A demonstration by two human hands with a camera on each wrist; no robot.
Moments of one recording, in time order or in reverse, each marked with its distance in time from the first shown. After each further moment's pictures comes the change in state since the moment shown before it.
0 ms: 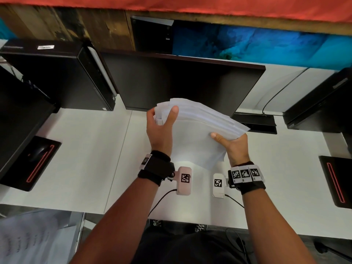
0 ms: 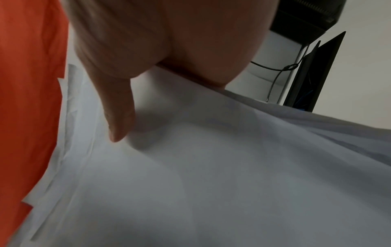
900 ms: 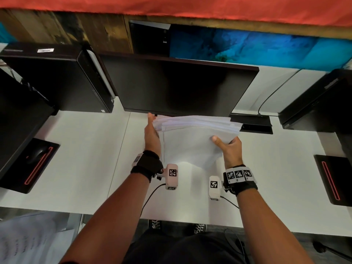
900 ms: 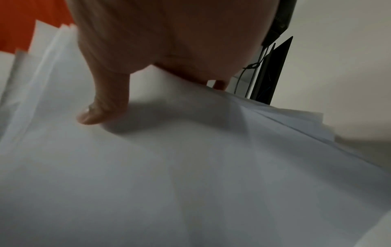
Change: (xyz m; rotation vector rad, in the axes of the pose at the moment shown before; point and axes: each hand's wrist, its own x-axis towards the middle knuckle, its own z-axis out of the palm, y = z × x) left_hand 0.020 -0.030 -0.026 -0.032 -0.126 -0.262; right_hand -0.005 0.029 -0.008 0.024 0.135 0.104
